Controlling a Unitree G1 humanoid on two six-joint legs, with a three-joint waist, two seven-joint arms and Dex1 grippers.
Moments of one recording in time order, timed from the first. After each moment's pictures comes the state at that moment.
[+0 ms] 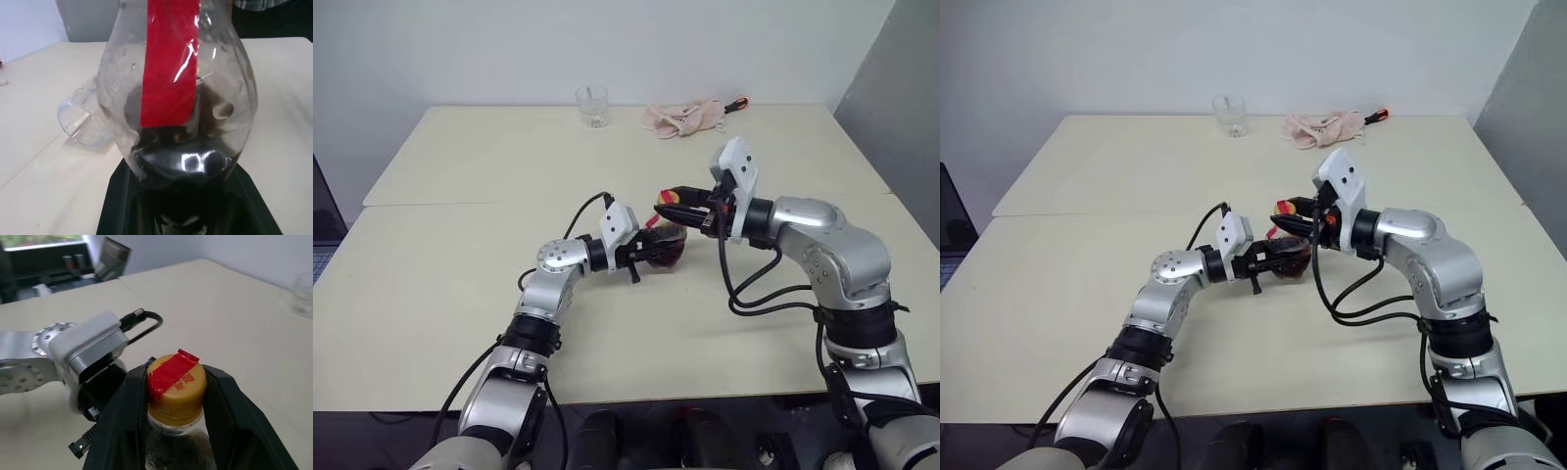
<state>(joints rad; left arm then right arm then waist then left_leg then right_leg) -0.62 0.25 -0.12 0.36 -0.18 0.00 -1.04 -0.78 -0.42 0.09 -0.11 0.41 0.72 0.93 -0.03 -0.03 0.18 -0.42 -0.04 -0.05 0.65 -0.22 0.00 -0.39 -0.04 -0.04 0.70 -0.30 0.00</state>
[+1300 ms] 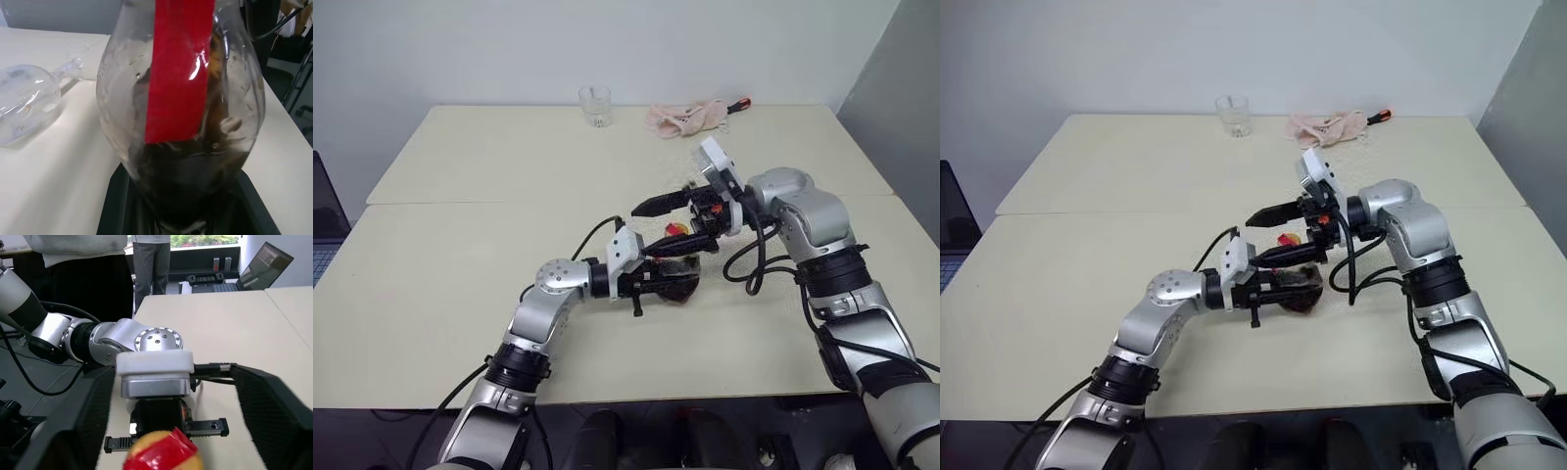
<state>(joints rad) -0.49 0.32 -0.21 0.06 -0.26 0.23 -1.08 -0.98 -0.41 0.19 0.22 0.44 0.54 1.45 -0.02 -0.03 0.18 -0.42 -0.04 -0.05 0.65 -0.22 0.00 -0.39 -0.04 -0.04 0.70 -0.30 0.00</state>
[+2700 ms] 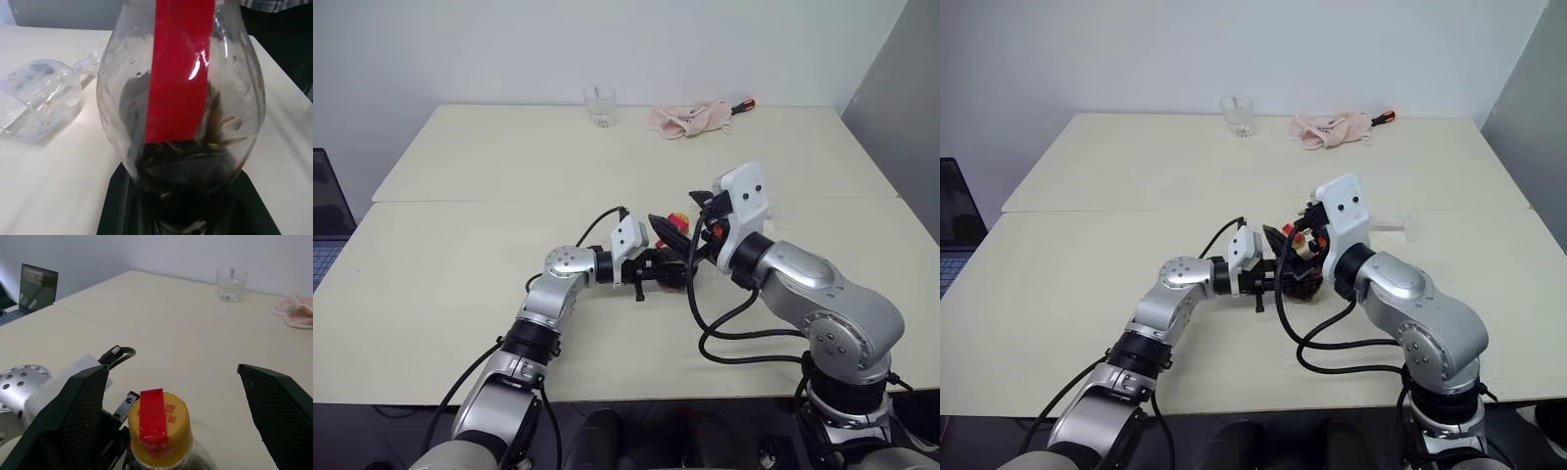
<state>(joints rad) -0.62 0.28 -0.21 0.35 -0.23 0.08 -1.13 -0.54 -0.22 0.05 -0.68 0.49 1.13 0.13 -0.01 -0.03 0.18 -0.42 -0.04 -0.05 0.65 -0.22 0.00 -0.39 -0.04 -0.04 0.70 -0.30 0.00</state>
